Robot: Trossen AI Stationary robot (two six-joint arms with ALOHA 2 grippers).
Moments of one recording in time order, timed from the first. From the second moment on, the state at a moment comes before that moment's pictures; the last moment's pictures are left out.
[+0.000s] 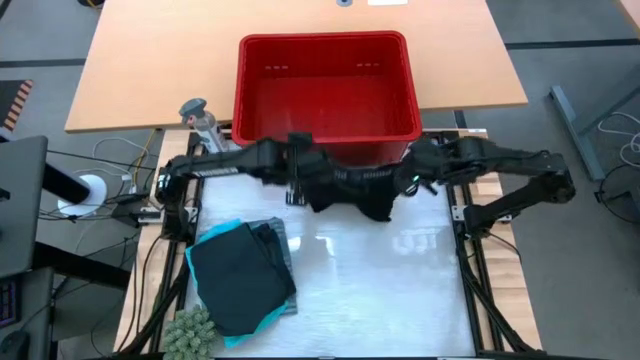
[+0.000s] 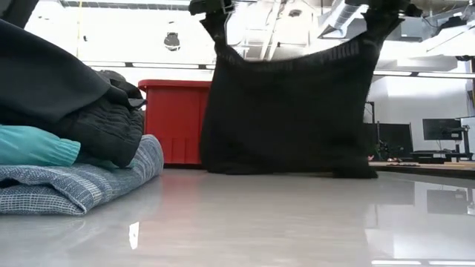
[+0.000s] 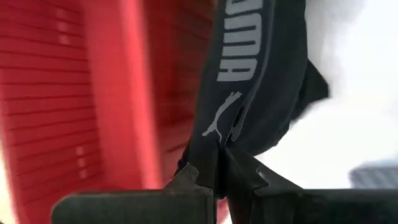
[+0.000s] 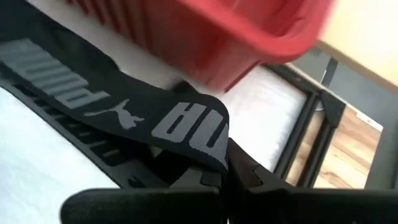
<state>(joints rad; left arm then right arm) 0.06 1.90 2.06 -1.33 -0.53 0.29 -0.04 1.26 1.45 -1.55 0.57 0.86</state>
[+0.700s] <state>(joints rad) 0.01 1.90 2.12 -1.38 -0.42 0.14 0.06 1.07 1.37 -1.52 0.58 1.00</state>
